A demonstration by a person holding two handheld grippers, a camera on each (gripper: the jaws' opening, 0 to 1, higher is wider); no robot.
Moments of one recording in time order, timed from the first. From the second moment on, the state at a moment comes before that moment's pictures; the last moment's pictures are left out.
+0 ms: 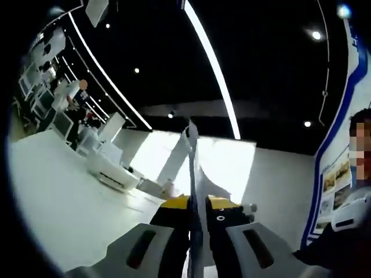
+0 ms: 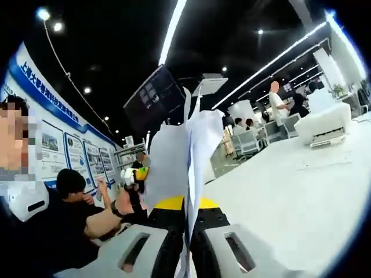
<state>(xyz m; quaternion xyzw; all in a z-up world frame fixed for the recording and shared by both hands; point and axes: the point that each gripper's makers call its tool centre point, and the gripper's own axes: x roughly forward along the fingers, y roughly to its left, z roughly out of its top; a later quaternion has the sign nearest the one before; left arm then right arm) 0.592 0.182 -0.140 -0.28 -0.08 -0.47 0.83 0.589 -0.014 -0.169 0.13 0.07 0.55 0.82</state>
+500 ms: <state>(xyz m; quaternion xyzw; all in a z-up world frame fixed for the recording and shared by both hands) 0.616 0.151 -0.186 -0.09 -0.06 -0.44 0.89 0.615 -0.016 -0.181 -0.04 -0.03 0.47 0.88</state>
